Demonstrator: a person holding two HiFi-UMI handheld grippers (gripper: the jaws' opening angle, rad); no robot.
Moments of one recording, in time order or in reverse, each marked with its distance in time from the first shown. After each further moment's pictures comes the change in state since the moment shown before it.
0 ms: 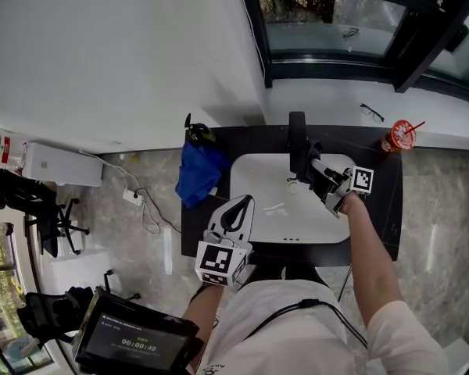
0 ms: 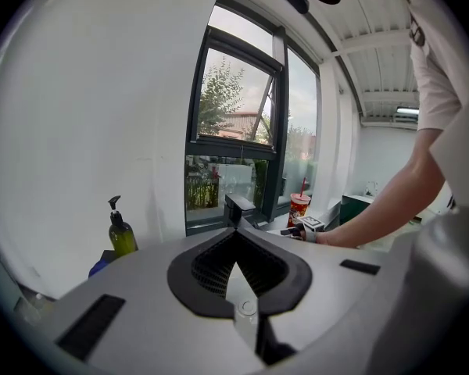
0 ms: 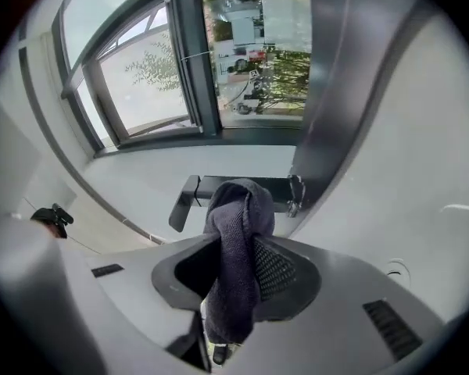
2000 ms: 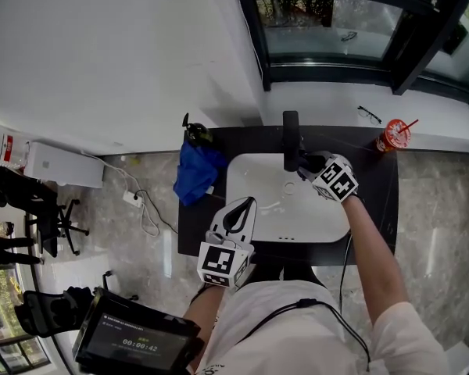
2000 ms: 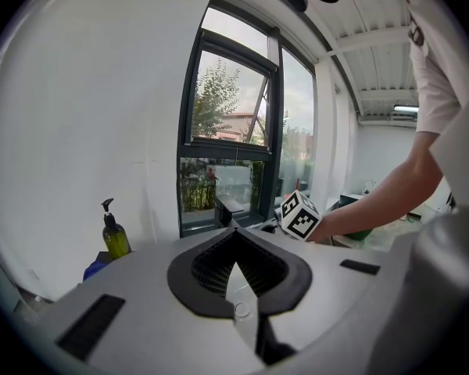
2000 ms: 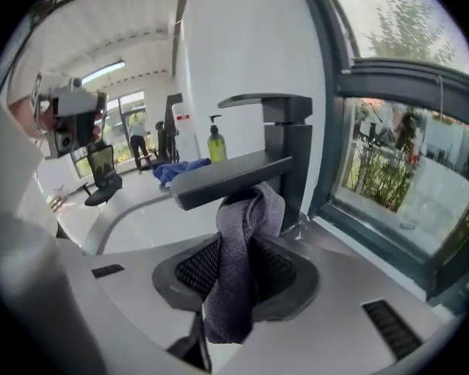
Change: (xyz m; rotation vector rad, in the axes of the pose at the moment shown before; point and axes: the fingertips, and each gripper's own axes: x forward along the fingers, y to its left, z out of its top) left arm -0.002 -0.023 0.002 0.018 -0.004 -0.009; right arm 0.014 -0.011 -0.022 -1.302 0.709 -0.580
